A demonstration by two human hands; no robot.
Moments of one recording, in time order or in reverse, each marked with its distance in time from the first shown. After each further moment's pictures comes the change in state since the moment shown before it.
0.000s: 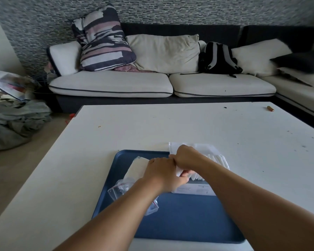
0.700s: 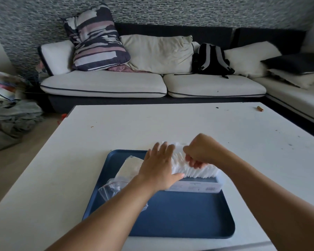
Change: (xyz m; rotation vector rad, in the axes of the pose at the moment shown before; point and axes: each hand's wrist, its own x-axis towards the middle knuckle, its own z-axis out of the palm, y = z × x) left_hand 0.002 0.005 0.001 0.053 0.067 0.050; right_hand -0.019 0.042 -0.050 0.109 0.076 0.030
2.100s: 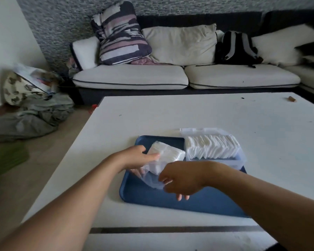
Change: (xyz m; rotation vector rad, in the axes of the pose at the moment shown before) left_hand -0.076 -0.106 -0.058 -0.495 -0.366 -0.551; right_hand -0.093 -0.056 0.084 -0.464 -0.655 -0.602
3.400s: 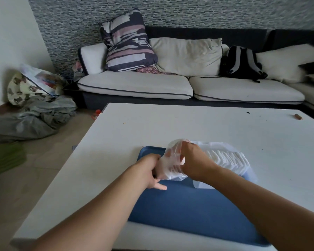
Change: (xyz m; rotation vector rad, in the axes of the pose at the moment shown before) left_hand 0.019 0.035 0.018 -1.172 -0.053 -0.449; right_hand 0.040 0.036 -0.031 0.078 0.857 -0.076
